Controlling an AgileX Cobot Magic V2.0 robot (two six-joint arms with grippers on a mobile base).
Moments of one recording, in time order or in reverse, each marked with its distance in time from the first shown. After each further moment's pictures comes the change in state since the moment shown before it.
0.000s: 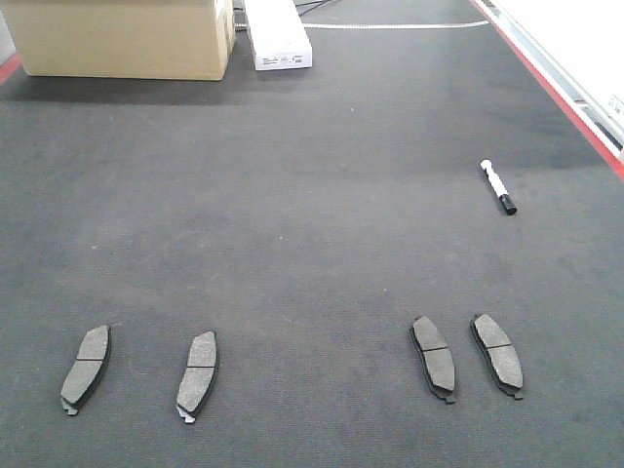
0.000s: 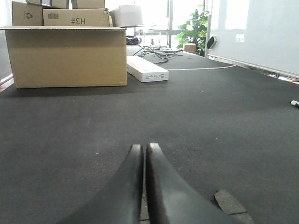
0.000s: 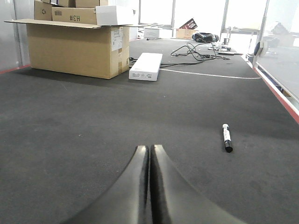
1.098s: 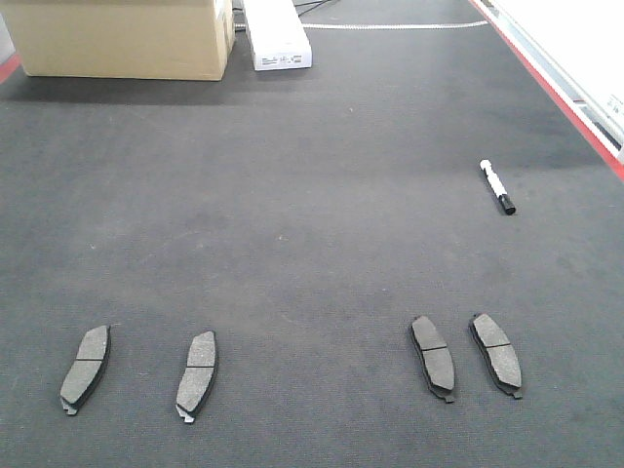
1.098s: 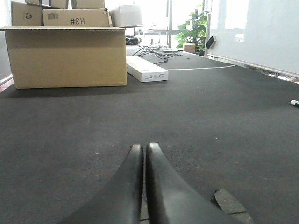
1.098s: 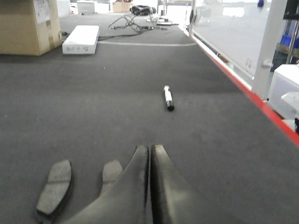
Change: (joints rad) left arm 0.000 0.000 0.000 0.000 0.000 0.003; right arm -0.246 0.000 0.157 -0.021 -0.062 0.049
